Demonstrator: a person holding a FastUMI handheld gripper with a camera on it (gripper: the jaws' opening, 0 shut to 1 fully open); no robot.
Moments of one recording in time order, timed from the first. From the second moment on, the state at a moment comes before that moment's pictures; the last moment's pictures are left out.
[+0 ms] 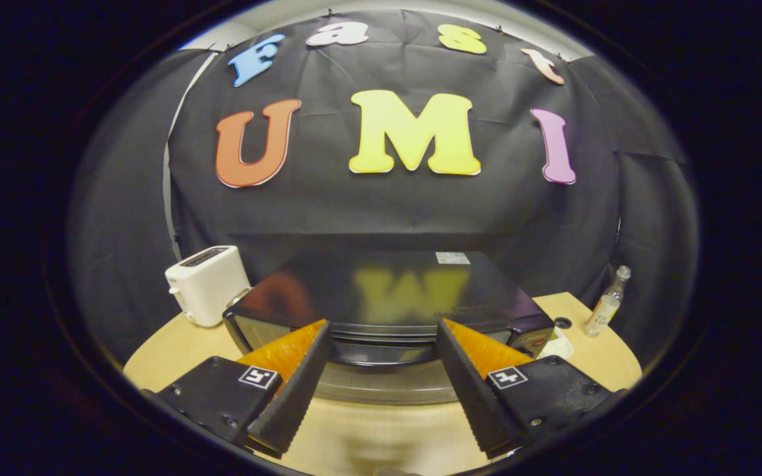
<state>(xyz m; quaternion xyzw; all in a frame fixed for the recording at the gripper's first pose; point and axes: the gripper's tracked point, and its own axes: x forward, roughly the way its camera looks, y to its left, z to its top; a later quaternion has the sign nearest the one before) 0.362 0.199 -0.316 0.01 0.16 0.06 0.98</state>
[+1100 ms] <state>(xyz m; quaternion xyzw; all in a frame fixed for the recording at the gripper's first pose) 0.283 0.197 -0.344 0.03 0.24 0.06 0.97</state>
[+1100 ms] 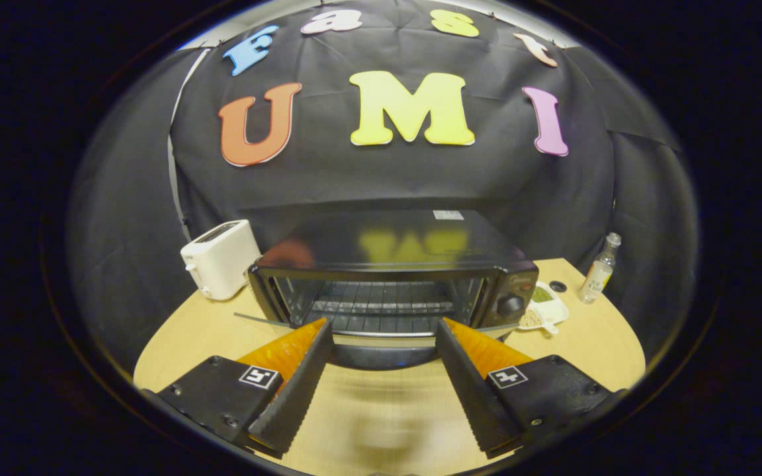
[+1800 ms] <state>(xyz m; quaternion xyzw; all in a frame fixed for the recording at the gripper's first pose) 0.202 0.189 -0.433 0.00 0.32 0.04 0.95</state>
